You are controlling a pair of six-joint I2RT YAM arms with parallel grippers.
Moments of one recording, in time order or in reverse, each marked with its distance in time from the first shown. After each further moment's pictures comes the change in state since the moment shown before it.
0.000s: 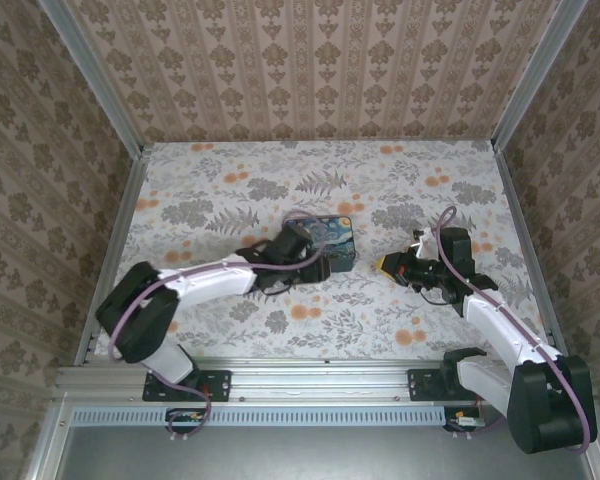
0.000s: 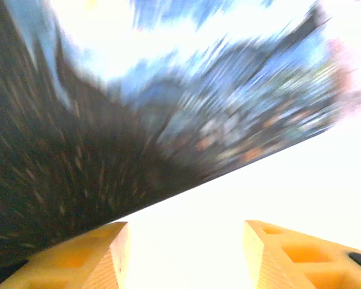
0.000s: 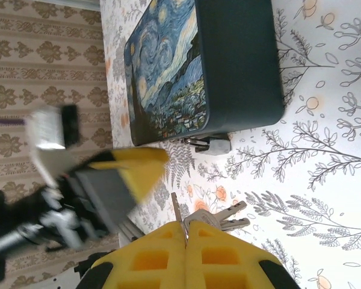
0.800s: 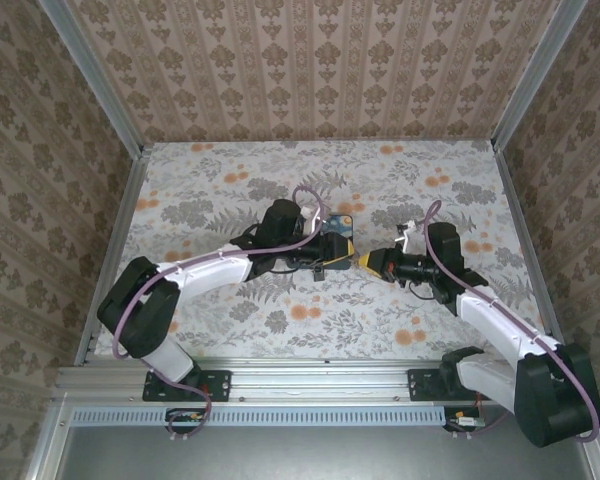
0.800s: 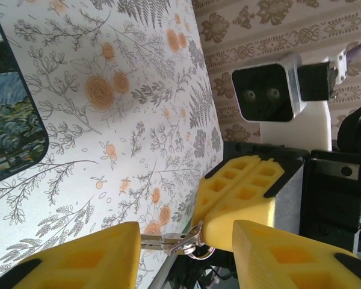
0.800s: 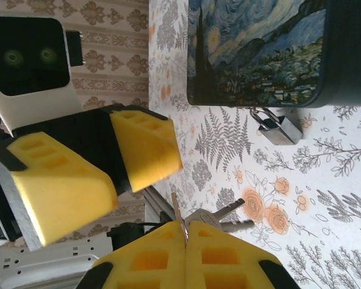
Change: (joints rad) left arm 0.051 0.065 0.051 0.341 0.500 -0.142; right arm 0.127 0.043 0.020 0.190 -0.057 0.114
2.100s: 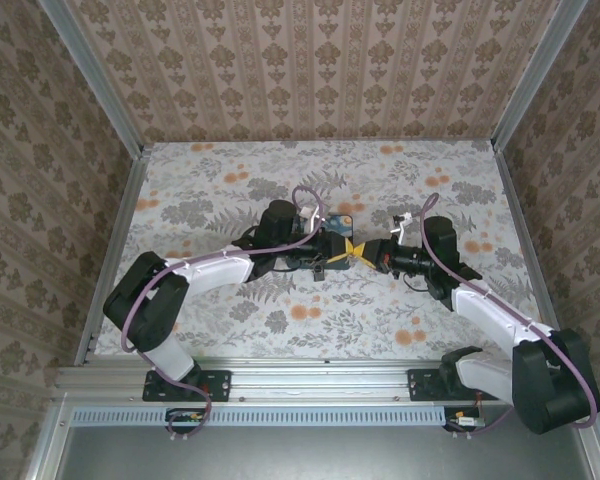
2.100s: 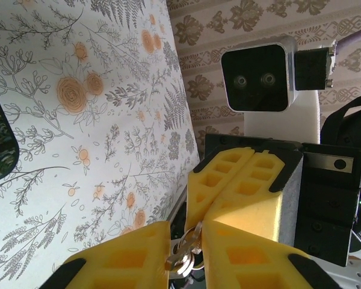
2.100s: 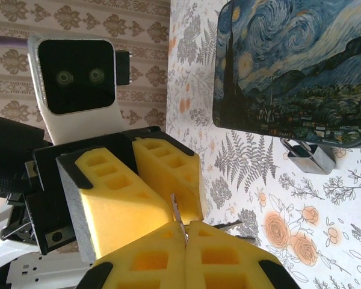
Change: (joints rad) left arm 0.027 0.040 -0.043 0.191 0.078 -0.118; right arm 0.026 0.068 0.021 0.154 0.021 0.080
